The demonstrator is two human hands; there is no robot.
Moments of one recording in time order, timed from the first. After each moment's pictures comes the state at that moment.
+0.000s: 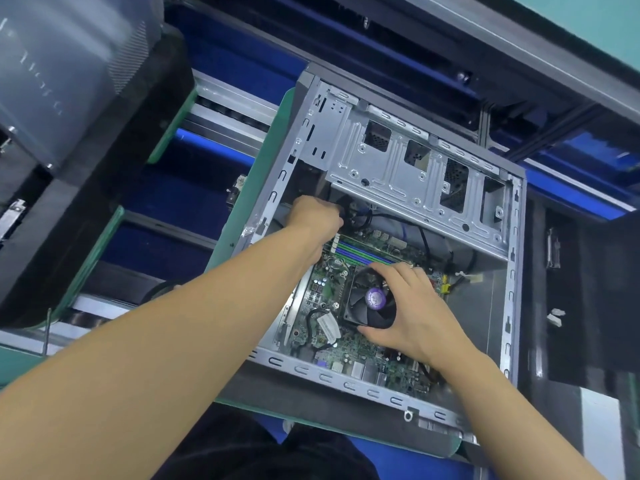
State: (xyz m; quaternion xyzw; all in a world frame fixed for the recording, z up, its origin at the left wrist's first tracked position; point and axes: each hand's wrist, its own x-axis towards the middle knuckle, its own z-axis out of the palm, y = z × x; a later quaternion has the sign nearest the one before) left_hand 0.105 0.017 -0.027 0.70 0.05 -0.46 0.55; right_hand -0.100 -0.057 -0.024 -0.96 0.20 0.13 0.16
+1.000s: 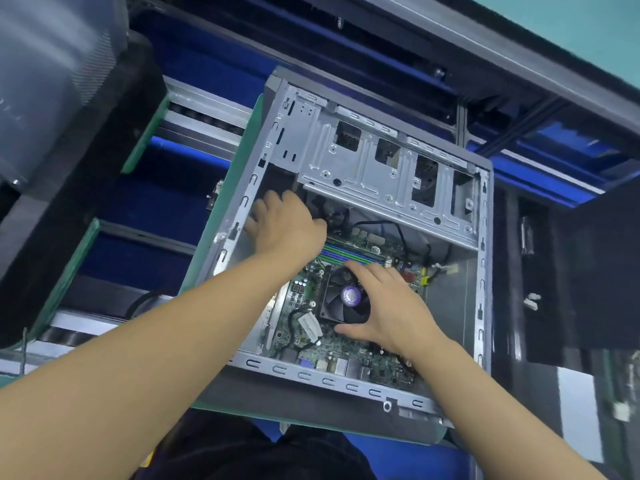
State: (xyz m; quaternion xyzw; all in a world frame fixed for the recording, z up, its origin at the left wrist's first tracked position) left_hand 0.093 0.026 -0.026 0.93 -0.20 -0.26 0.17; right_hand -0.097 -0.053 -0.026 -0.95 0.21 0.18 0.13
